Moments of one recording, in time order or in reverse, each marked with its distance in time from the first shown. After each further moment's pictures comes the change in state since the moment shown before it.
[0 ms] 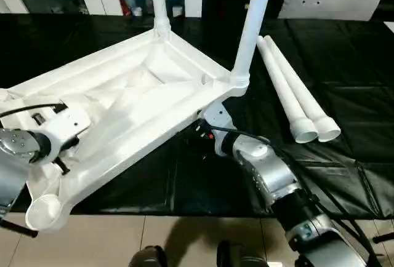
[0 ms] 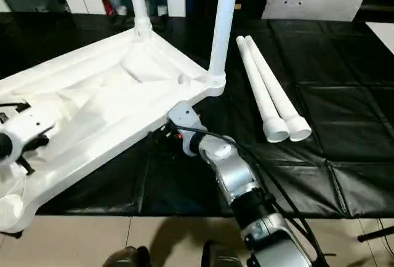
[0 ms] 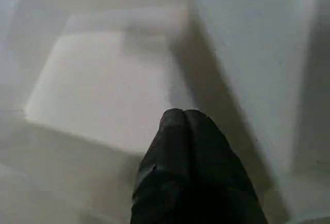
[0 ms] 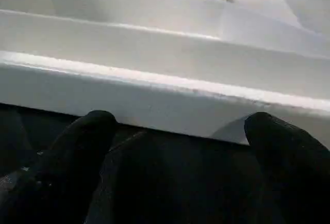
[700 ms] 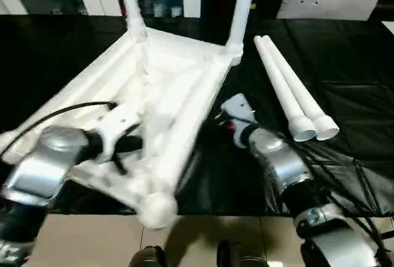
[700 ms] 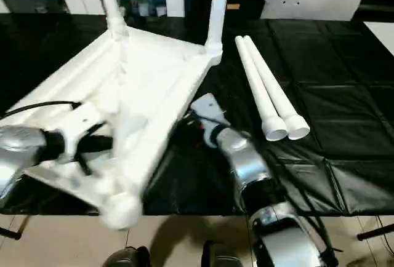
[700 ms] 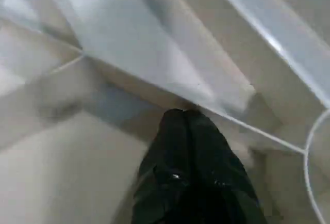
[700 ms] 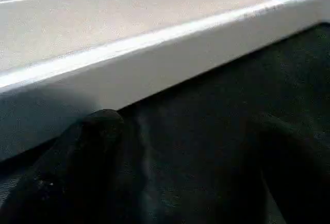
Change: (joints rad) left arm -0.121 -0.258 -0.045 -0.057 -0.199 0.045 -0.149; right arm -0.069 -0.064 -0.119 0.135 -0.053 0.016 -0.125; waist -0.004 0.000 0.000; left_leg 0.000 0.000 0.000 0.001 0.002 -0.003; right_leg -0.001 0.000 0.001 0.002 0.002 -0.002
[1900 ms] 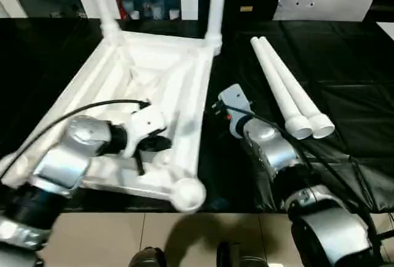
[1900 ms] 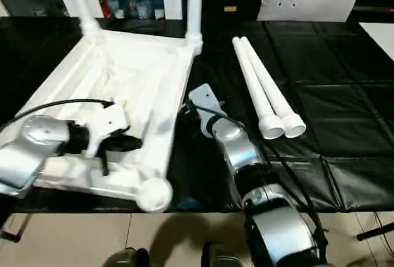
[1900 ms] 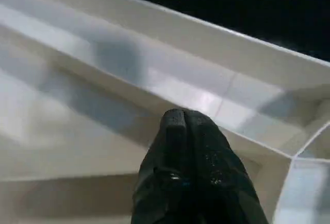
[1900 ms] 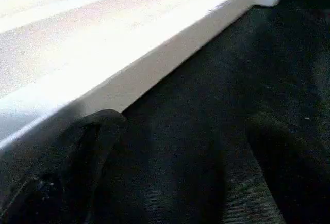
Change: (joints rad) left arm -0.071 -0.063 -0.105 0.081 0.005 -0.216 -0.103; right arm -0.135 0.043 -0.044 0.199 -0.049 -0.069 -0.080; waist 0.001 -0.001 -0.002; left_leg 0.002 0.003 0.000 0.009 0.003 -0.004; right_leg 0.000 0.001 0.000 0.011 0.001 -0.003
